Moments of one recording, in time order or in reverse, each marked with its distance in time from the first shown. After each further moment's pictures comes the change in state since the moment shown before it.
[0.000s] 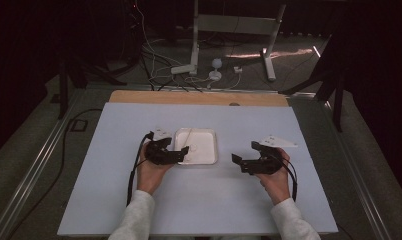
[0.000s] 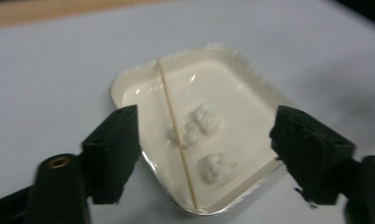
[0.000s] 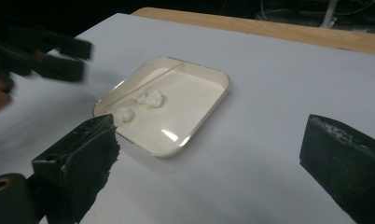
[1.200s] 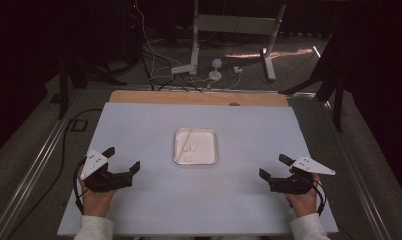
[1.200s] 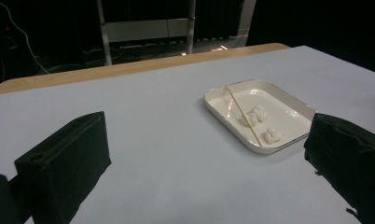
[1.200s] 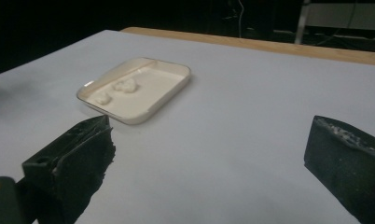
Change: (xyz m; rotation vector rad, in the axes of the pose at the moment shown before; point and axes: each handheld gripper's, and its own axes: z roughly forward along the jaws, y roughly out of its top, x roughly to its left) left arm 0.048 -0.067 -0.127 -0.252 0.141 0.048; right arm -0.033 -0.055 -0.067 -0.133 -0.052 -0.022
